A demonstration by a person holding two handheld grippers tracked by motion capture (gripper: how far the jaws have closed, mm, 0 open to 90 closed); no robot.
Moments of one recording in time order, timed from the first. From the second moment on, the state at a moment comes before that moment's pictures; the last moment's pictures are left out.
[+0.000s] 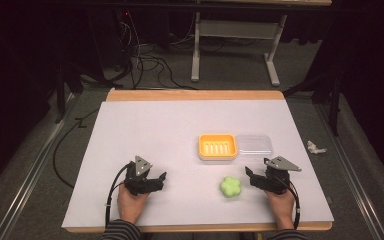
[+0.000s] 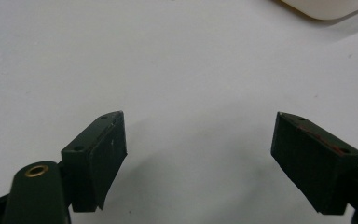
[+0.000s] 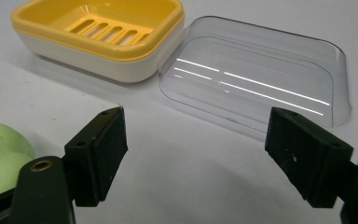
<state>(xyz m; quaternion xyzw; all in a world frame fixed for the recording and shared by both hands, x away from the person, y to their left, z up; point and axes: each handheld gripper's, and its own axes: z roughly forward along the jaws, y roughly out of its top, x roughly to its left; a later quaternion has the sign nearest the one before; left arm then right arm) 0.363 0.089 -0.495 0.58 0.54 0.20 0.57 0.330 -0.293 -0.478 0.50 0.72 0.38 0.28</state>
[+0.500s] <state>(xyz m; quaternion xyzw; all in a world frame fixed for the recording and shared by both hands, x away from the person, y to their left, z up) 0.363 0.089 -0.495 0.58 0.54 0.20 0.58 0.332 -0.293 -0.478 0.51 0.72 0.37 0.27</state>
